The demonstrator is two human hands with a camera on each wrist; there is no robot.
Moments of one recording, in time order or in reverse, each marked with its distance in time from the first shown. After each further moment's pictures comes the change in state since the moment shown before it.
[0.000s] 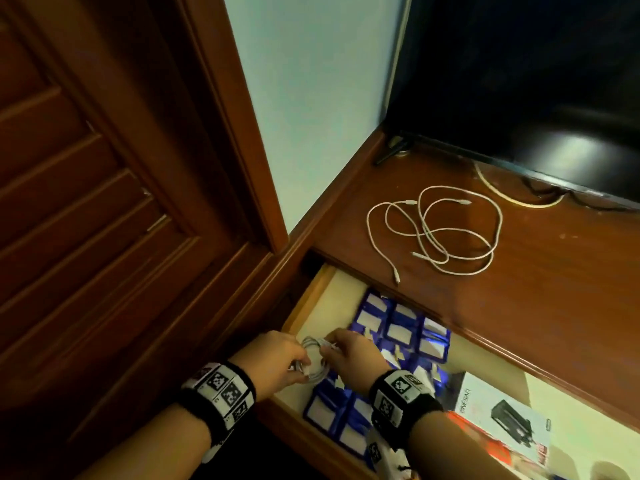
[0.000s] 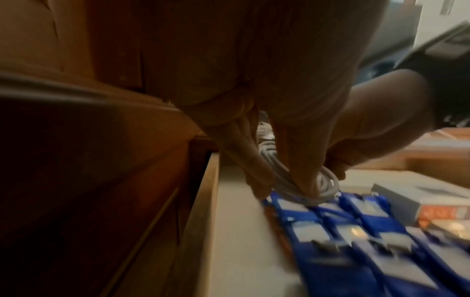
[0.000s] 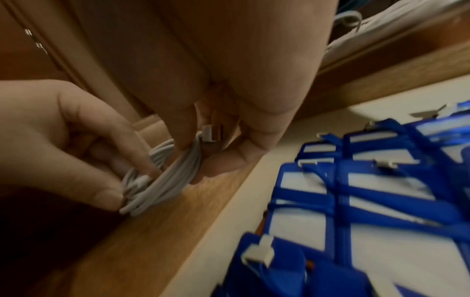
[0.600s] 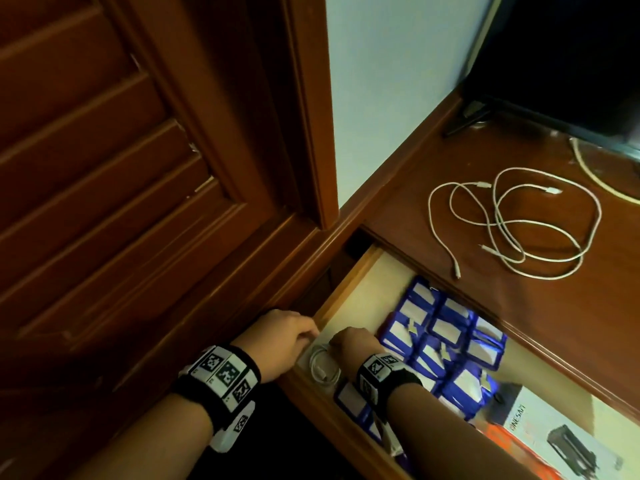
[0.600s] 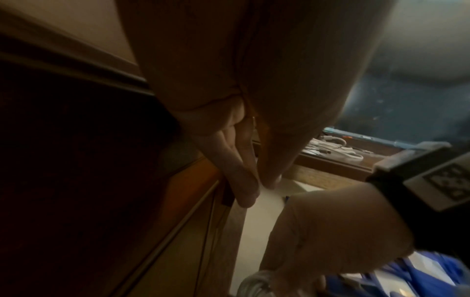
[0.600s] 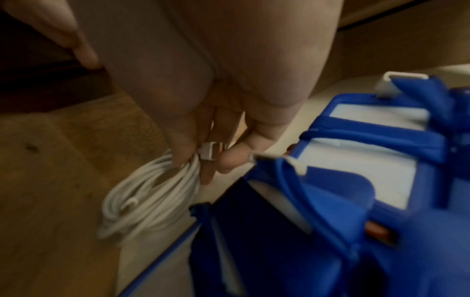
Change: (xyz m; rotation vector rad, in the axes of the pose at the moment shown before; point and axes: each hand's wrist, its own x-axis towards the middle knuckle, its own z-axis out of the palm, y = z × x) left_hand -0.024 -0.044 0.003 -0.207 0.121 -0.181; right_hand 0.070 -0.002 0.069 -0.531 -0.306 0.099
